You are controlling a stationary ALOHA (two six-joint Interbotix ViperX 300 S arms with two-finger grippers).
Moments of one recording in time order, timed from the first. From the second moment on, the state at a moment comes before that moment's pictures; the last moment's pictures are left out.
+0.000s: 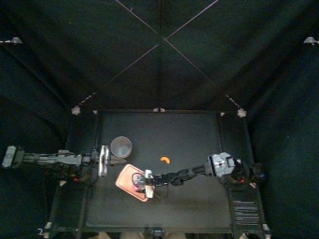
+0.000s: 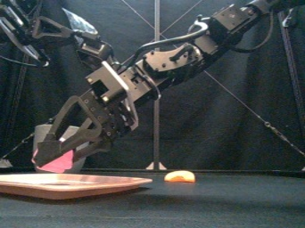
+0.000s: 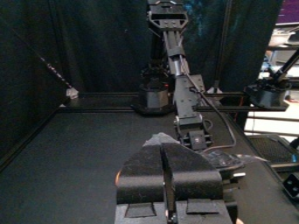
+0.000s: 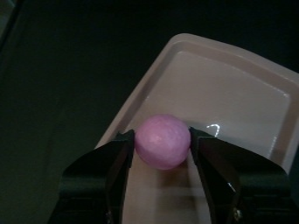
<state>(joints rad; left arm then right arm) 0.00 -0.96 1.24 0.02 -0.31 0.00 0.11 0.53 0.13 0.09 -0.07 0.02</state>
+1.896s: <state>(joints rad) 0.02 -0.96 1.28 0.03 -0.31 0.00 -0.26 -0.87 1.31 0.05 -0.34 0.02</state>
